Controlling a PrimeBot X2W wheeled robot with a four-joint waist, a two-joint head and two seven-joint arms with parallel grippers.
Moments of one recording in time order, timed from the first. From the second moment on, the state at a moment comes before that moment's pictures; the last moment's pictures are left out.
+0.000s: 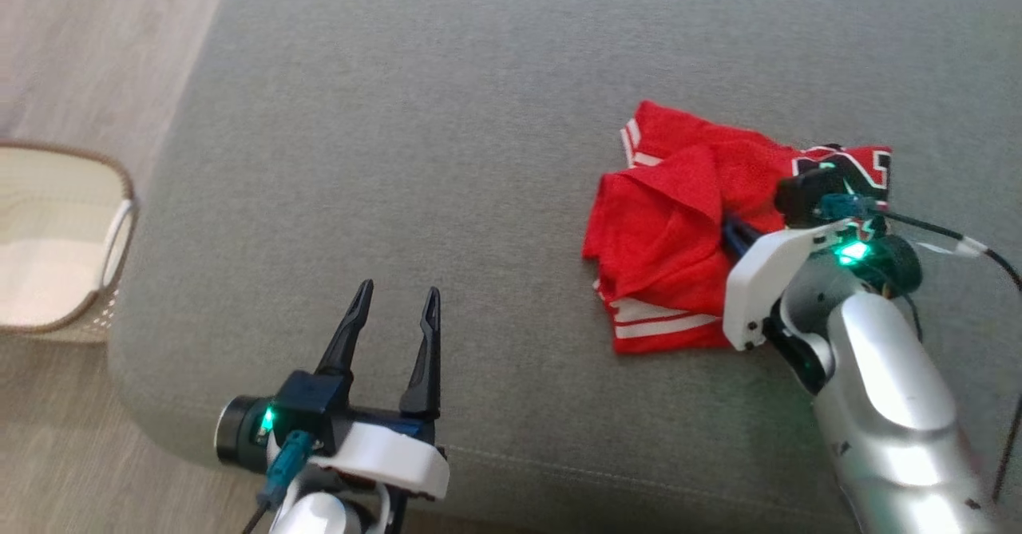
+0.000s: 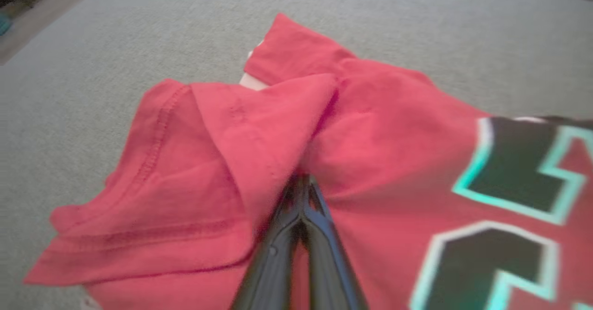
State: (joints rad) left arm -0.06 0.18 -0.56 0.00 -0.30 0.29 -0.25; right arm -0.49 -0.06 0.06 0.58 0.09 0.13 0.21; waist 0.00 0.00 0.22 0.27
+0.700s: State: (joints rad) left arm -0.06 0.15 -0.56 0.02 -0.28 0.27 -0.25; right arm -0.72 -0.06 0.13 0.81 0.18 0.13 -0.05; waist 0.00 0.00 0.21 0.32
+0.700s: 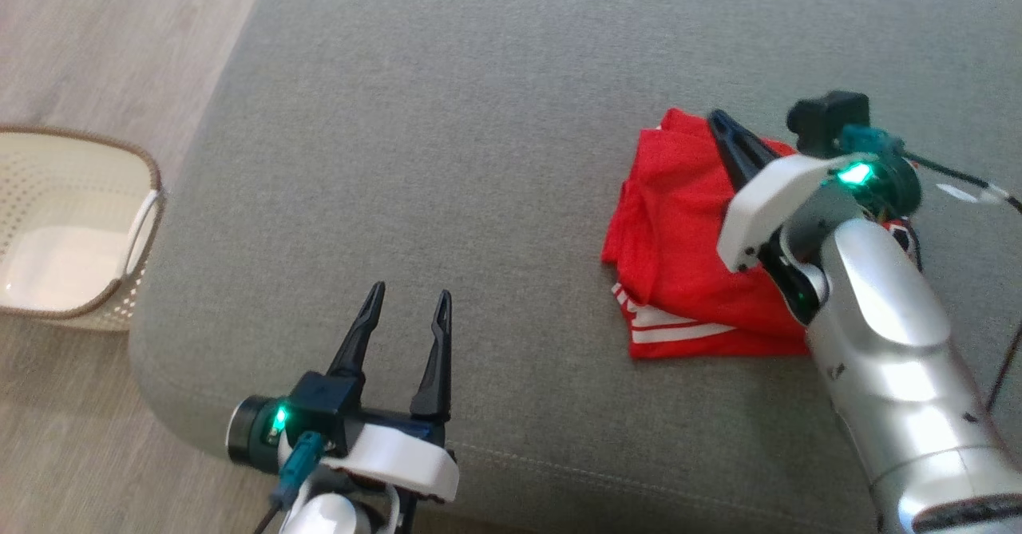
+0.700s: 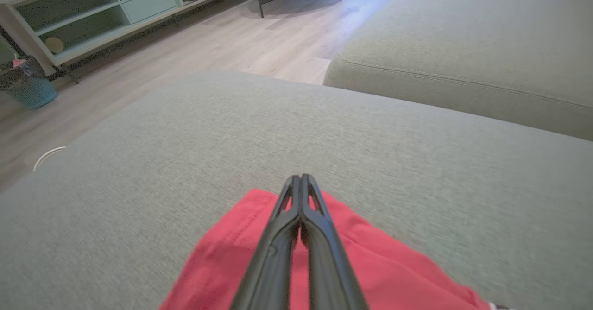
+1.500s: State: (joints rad) left arm -0.05 0.16 -0.55 0.02 -0.27 0.26 -0.25; right arm -0.41 -0.07 0.59 0.54 0.38 0.13 -0.02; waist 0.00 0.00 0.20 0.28
